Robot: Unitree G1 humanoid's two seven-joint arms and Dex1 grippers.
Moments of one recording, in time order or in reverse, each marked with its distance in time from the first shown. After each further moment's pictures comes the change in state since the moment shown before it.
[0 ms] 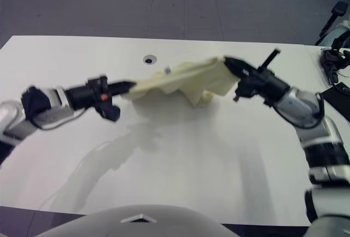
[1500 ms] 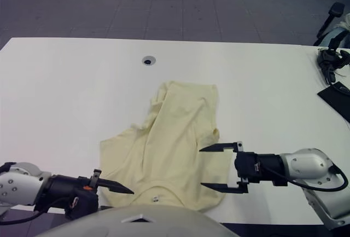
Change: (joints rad) left arm 0.849 0.139 0.420 -0.636 -0.871 0.484 -0.768; right arm 0.622 -0.099 -0.157 -0.648 0.642 0.620 0.799
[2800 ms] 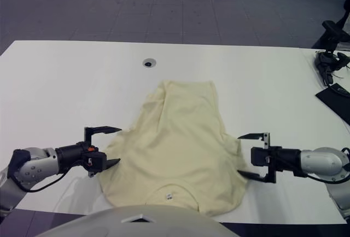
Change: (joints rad) left arm -0.173 -0.227 -0.089 0.398 0.626 -0.224 0.304; right arm 0.028 -0.056 -0.078 0.261 -0.390 -0.092 -0.089
